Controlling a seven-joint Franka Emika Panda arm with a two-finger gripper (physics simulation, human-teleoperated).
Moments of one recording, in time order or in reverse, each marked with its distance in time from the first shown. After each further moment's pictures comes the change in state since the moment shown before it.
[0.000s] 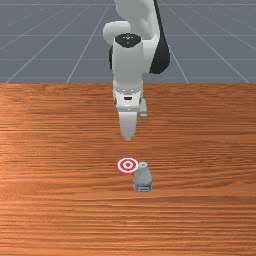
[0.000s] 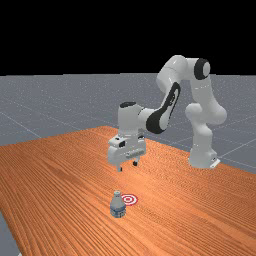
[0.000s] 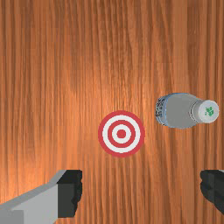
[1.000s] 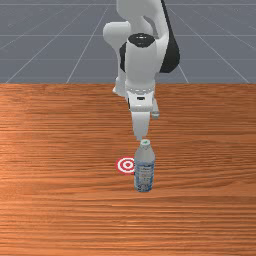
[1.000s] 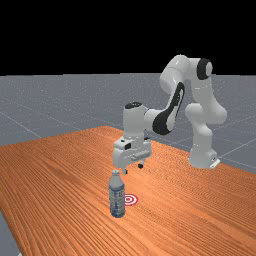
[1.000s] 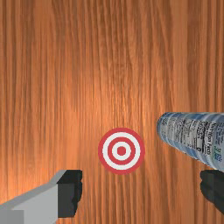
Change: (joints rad) arm 0.042 0.003 0.016 0.005 -0.005 -0.004 0.057
